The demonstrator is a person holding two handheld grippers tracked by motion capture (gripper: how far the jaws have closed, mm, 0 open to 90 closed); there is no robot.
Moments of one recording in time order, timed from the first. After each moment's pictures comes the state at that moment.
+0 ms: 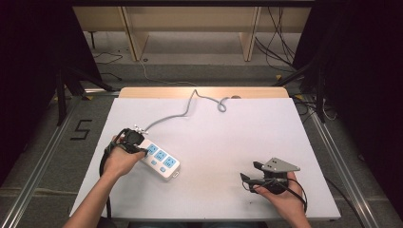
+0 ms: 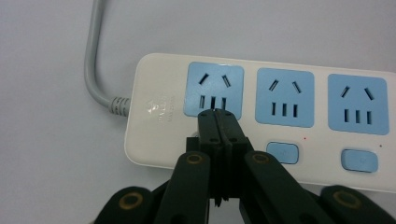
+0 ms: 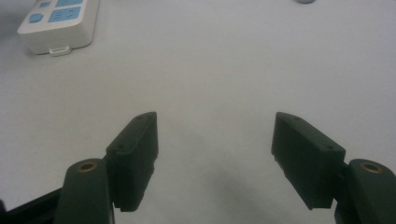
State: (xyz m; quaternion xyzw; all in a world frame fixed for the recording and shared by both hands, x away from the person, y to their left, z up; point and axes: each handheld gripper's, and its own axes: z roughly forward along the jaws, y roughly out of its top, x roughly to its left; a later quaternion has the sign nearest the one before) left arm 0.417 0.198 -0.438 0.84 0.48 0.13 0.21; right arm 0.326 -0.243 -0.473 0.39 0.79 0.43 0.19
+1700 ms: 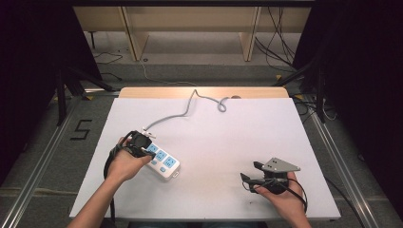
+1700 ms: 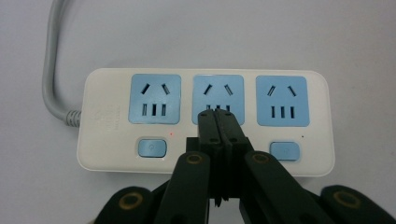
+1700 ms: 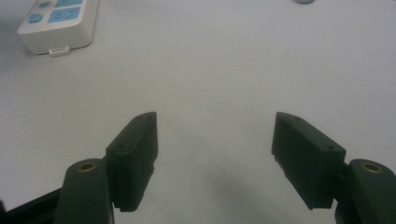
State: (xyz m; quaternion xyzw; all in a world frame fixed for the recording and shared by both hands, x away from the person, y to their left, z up) left arm 0.400 0.173 -0.425 0.86 0.45 0.12 0.23; right arm 0.325 -0.243 -0.473 0.39 0.79 0.43 0.19
